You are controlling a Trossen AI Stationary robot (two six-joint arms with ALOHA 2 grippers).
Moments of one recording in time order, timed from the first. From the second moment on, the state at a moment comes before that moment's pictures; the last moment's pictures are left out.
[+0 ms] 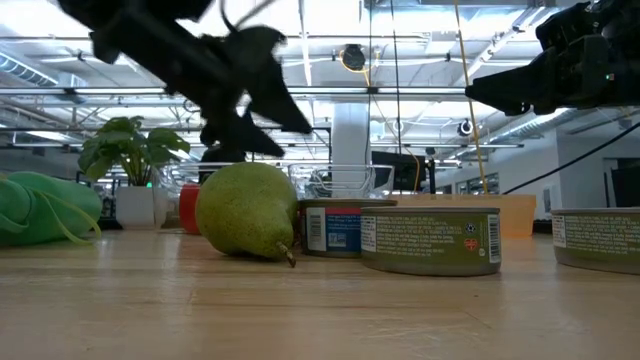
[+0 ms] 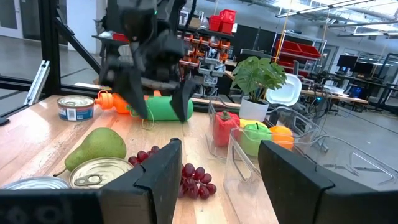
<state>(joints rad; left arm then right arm) -0.19 1.58 0.76 0.23 -0.46 -0.50 0.00 0.48 0.01 0.53 0.13 -0.17</state>
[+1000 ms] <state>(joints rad) -0.17 1.76 0.89 -0.21 -0.30 -0.77 0.00 0.48 0.01 0.53 0.13 -0.17</state>
